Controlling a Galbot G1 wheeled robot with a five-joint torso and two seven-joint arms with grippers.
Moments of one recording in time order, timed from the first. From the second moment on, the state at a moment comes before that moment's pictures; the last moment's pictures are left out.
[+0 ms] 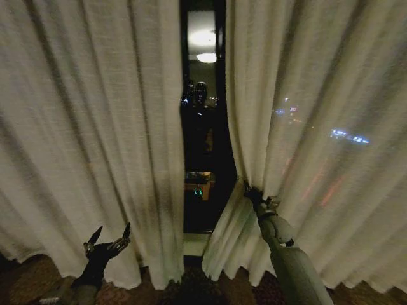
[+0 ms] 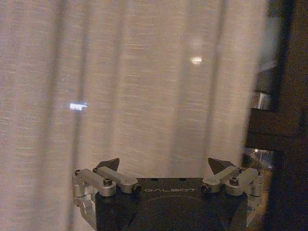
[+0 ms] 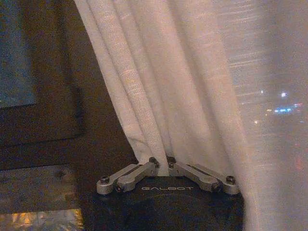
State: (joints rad) left arm 1.80 -1.51 -0.86 -2.40 -0.38 0.13 0.12; right arm -0.95 1.28 0.53 1.75 0.43 -0.30 0.05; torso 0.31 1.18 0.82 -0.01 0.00
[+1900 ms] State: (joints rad) left arm 1.81 -1.51 -0.85 -2.37 -0.37 0.11 0.12; right arm -0.99 1.28 0.58 1.77 0.43 -0.30 0.05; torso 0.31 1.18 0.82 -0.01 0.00
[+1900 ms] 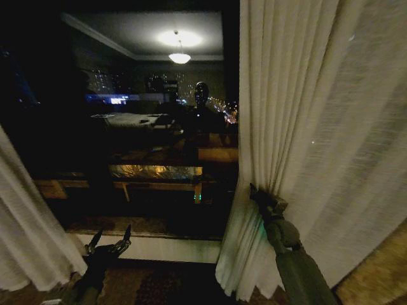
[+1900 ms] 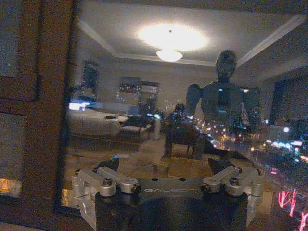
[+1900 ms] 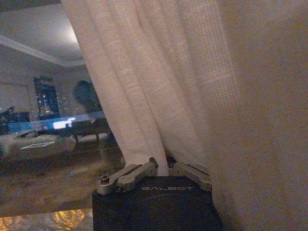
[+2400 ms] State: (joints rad) left arm 1.80 -1.50 -0.85 -2.36 -0.37 0.11 0.12; right arm -1.01 1.27 0.58 1.79 0.43 -0.29 0.05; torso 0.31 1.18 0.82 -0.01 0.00
